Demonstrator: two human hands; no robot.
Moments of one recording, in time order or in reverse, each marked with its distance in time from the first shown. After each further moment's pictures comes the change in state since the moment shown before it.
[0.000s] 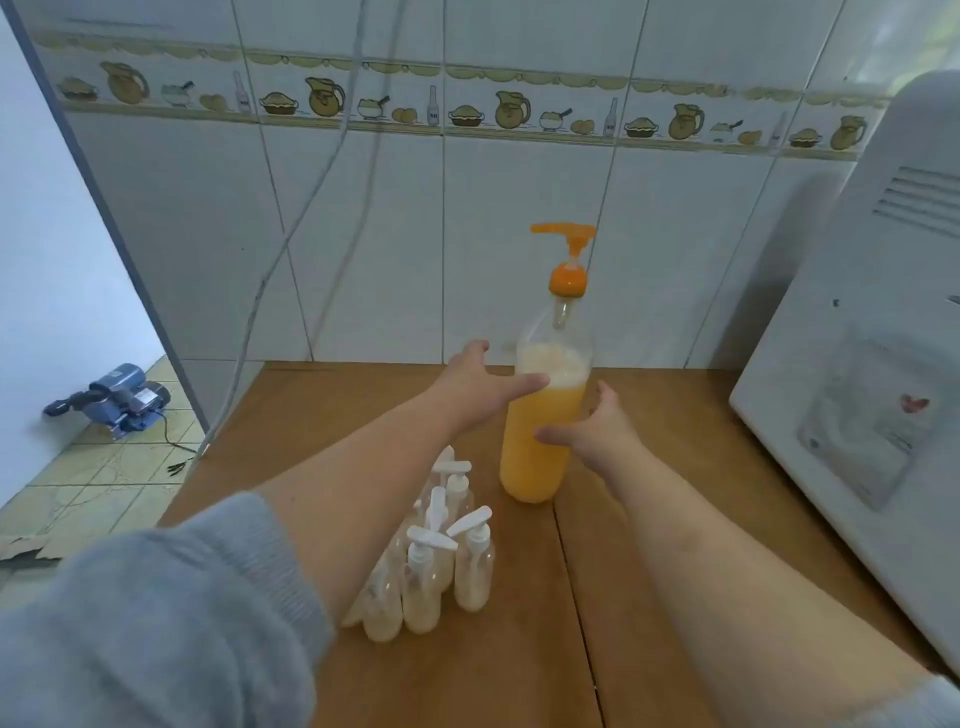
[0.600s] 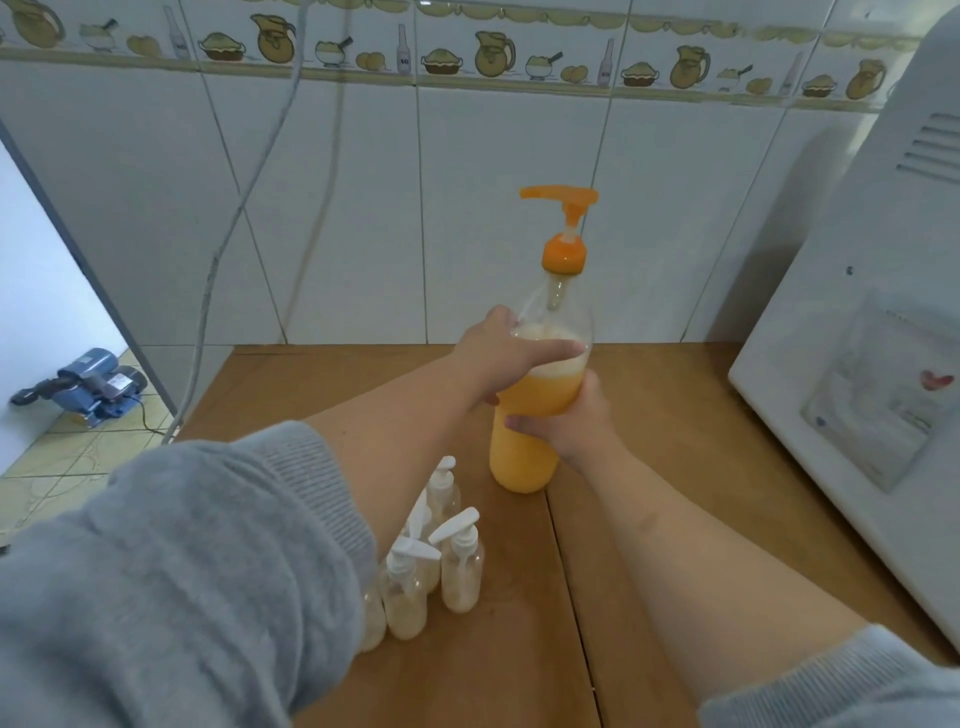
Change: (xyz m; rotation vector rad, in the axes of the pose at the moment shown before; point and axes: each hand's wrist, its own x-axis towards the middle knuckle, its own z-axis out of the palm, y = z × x) left_hand 0.034 0.022 0.024 0.005 -0.092 -0.011; right_hand 0.027 0.019 0.021 0.103 0.024 -0.154
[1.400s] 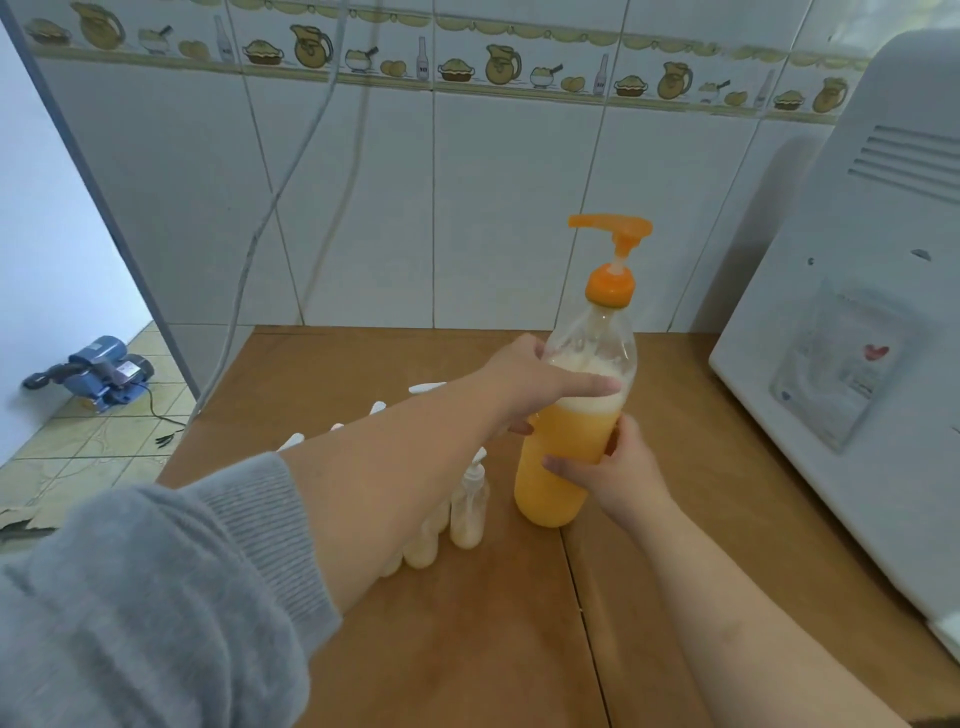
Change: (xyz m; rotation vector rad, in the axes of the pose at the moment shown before) left_hand -0.098 0.003 0.018 -0.153 -0.167 -0.044; right_hand -0.113 0.019 -0.039 -0.131 0.018 0.091
